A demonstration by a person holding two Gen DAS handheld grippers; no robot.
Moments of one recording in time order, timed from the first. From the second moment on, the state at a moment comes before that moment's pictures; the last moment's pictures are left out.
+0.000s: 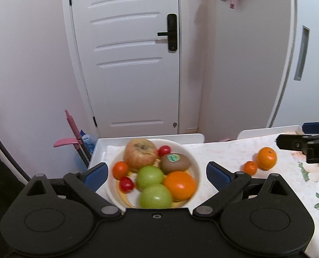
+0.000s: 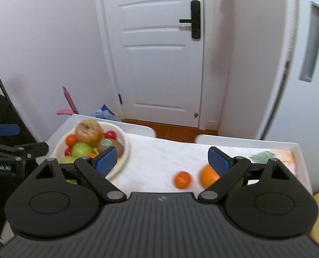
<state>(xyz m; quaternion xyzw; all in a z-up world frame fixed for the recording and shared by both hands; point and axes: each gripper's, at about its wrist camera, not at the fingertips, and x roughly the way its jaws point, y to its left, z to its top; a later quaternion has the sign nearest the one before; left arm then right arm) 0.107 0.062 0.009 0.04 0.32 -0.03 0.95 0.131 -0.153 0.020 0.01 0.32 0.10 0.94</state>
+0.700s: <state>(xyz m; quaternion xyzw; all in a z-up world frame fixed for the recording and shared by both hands) 0.154 -0.074 -0.079 0.08 0.34 -0.12 0.93 0.170 -0.277 -0.079 -0.05 0.35 0.18 0.92</state>
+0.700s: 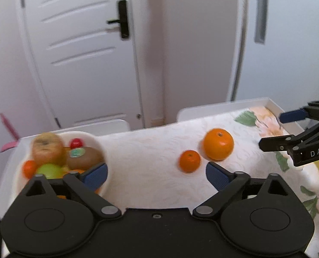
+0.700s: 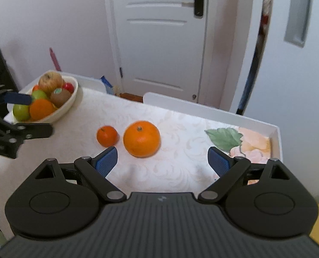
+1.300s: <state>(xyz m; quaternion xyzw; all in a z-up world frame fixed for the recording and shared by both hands) 0.209 -0.114 -0.142 0.13 0.37 -0.20 0.90 0.209 -0.282 -0.132 -0.09 0.35 0.30 0.88</state>
